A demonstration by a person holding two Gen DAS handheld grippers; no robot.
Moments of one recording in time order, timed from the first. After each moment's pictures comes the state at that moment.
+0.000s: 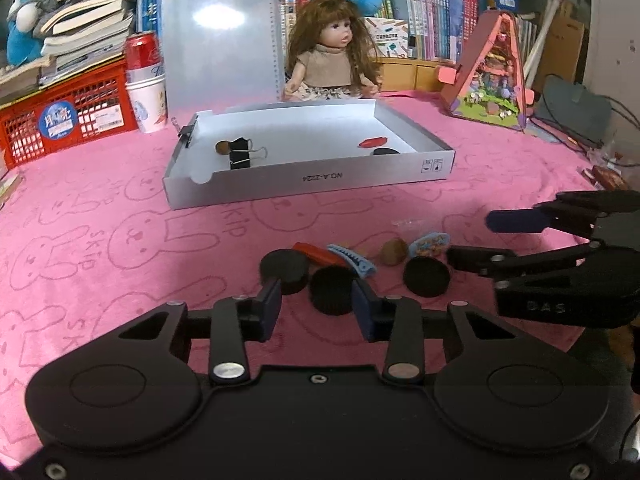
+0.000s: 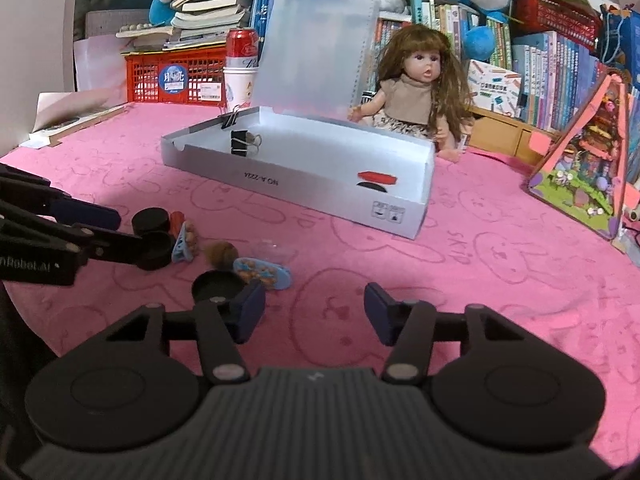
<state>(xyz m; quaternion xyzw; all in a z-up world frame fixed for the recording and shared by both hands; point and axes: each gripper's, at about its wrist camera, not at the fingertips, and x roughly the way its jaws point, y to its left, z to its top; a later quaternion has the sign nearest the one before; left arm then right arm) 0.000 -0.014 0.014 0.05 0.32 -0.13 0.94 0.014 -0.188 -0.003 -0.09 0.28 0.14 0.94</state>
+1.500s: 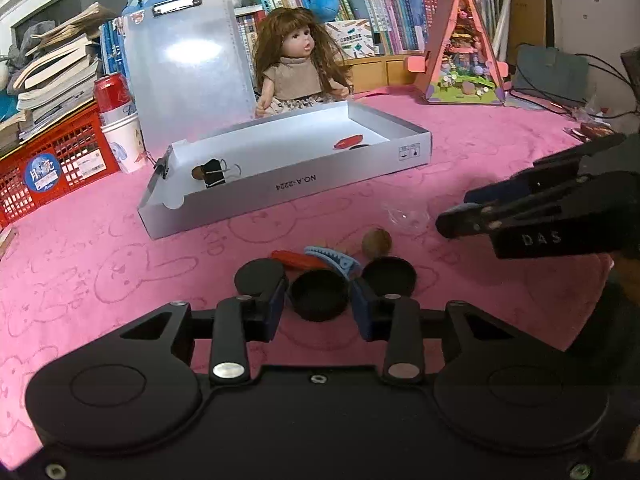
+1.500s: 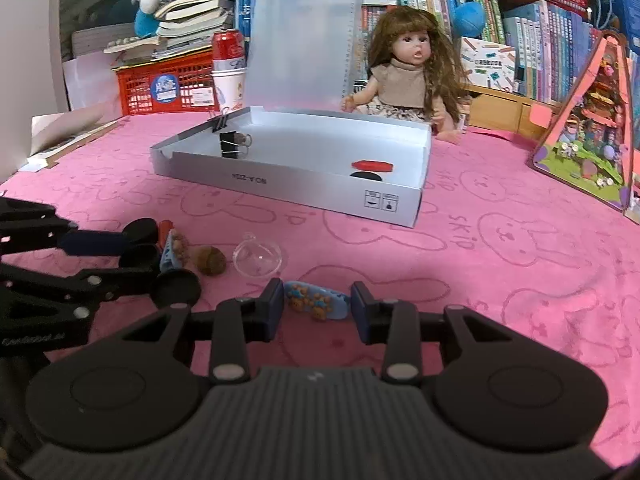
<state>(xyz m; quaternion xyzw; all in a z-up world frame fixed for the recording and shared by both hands) -0.006 -0.031 -0.005 0.12 0.28 -0.16 0.94 0.023 -0.210 -0.006 -0.04 0.29 0.15 0.94</state>
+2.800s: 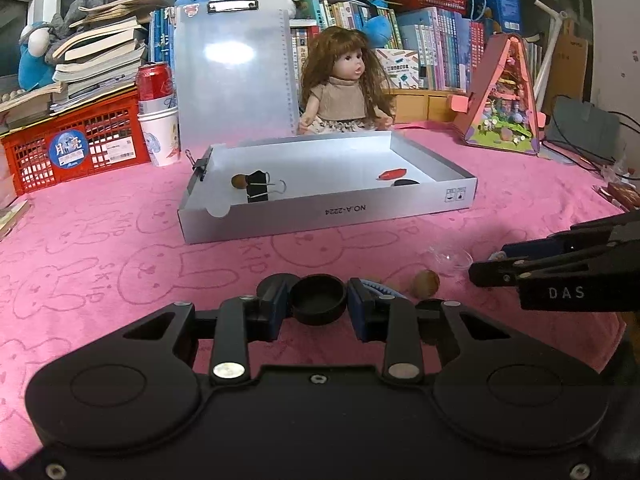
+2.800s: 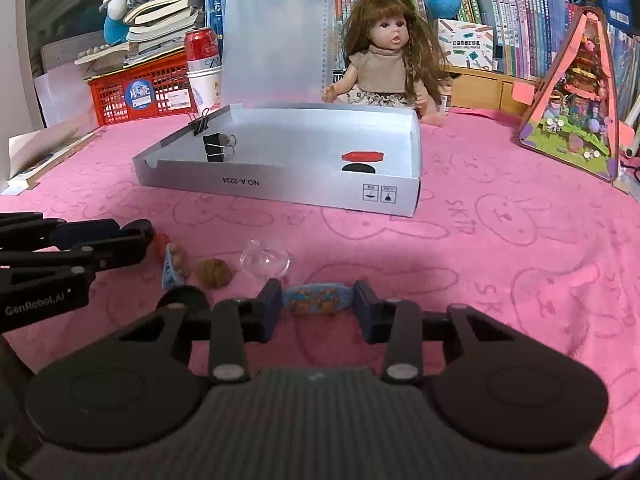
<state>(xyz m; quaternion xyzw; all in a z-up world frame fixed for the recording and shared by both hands) 0.011 -0.002 0.004 0.05 0.26 -0.12 0.96 0.029 -0.195 -0.004 -0.01 0.32 0.10 0.94</state>
